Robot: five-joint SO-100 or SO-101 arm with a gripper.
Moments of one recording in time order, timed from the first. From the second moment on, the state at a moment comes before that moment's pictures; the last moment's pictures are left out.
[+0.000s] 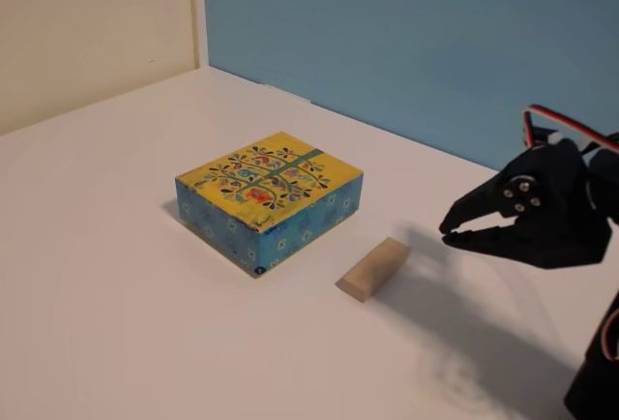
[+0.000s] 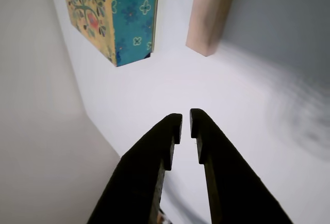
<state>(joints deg) 13.9 180.2 150.9 72.1 -8.5</state>
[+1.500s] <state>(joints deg) 11.7 130.9 112.3 83.1 -10.3</state>
